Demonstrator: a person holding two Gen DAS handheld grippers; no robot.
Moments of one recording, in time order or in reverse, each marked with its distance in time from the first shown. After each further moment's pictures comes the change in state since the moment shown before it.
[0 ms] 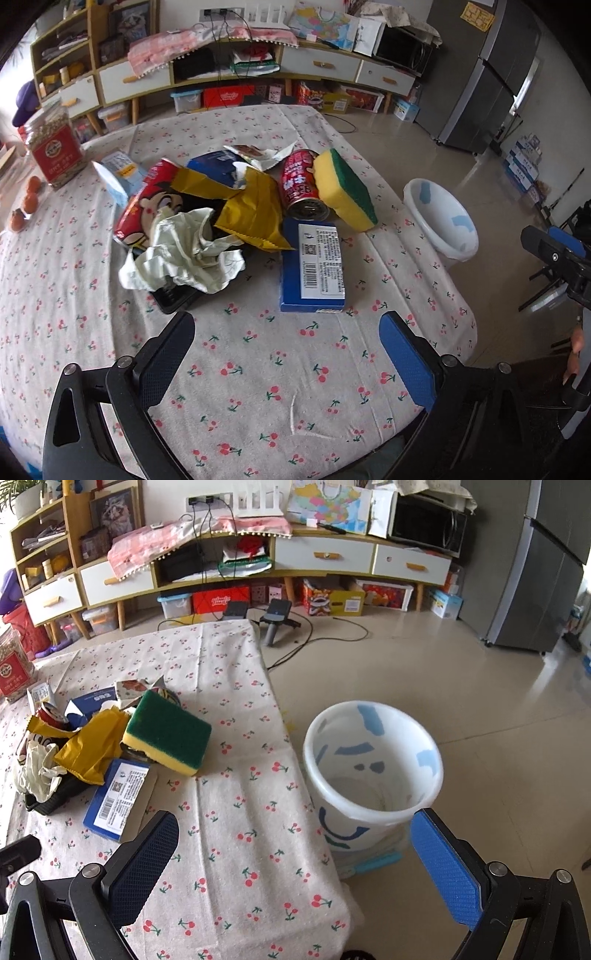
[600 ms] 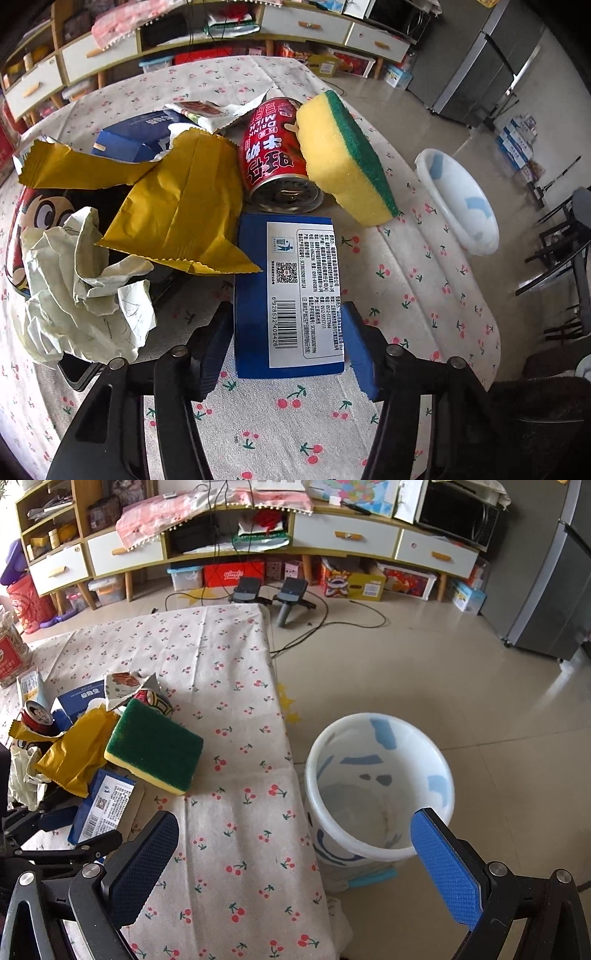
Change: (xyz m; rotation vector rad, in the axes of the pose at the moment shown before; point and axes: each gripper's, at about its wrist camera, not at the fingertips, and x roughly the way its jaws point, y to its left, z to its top) left arm 0.094 -0.008 0.026 0.011 0.133 -0.027; right arm 0.045 0.004 0.041 -0.067 0.109 0.033
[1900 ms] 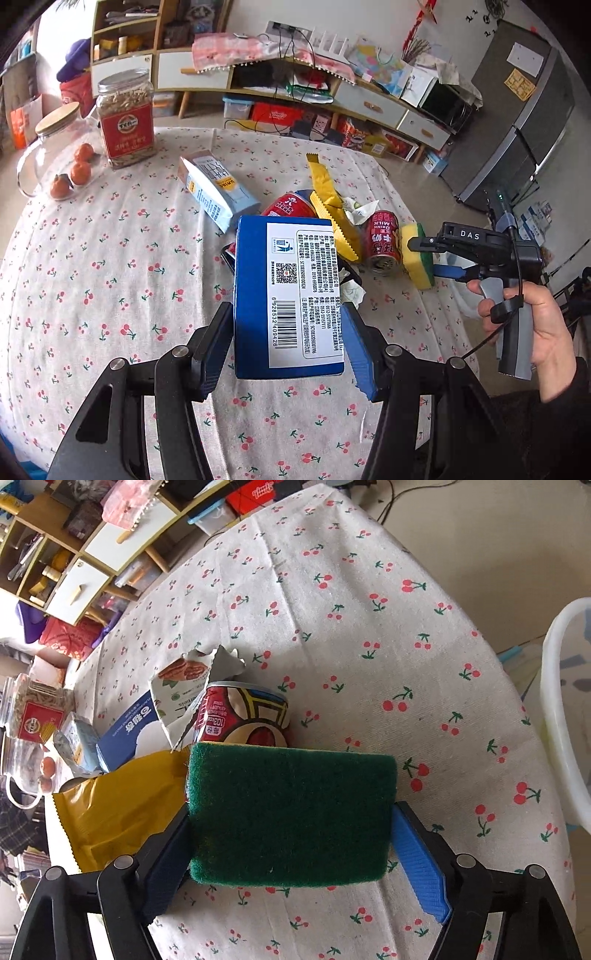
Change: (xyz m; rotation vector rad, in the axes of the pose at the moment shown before) left arm -0.137 0.117 -0.038 -0.229 -0.239 0.040; right arm 0.140 0.058 0.040 0.326 0.309 0.399
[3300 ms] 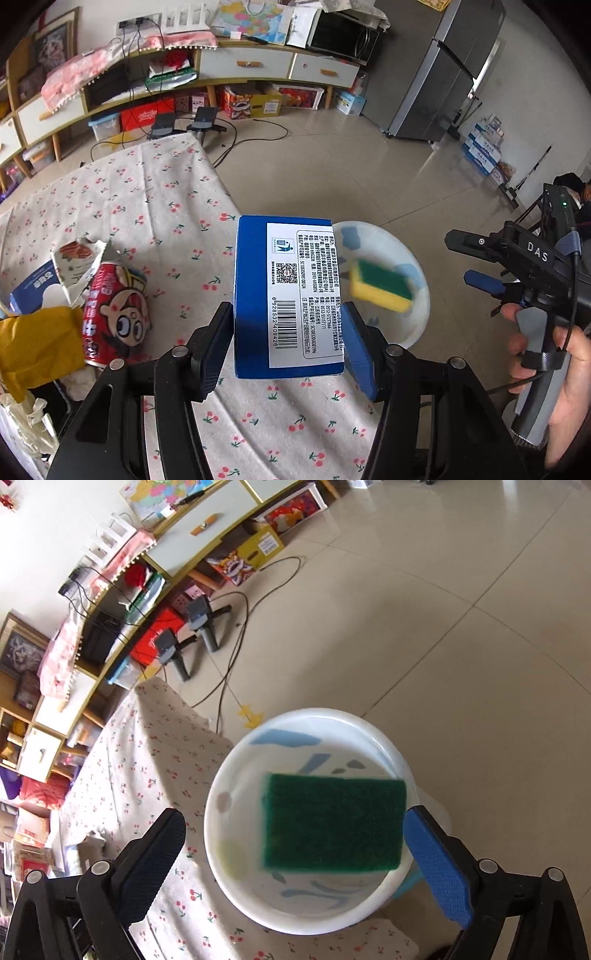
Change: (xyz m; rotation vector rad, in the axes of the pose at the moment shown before) left arm 0.145 -0.280 0.038 0.315 0.133 -0.164; right arm -0.144 -0.232 0.004 0.315 -0.317 -0.062
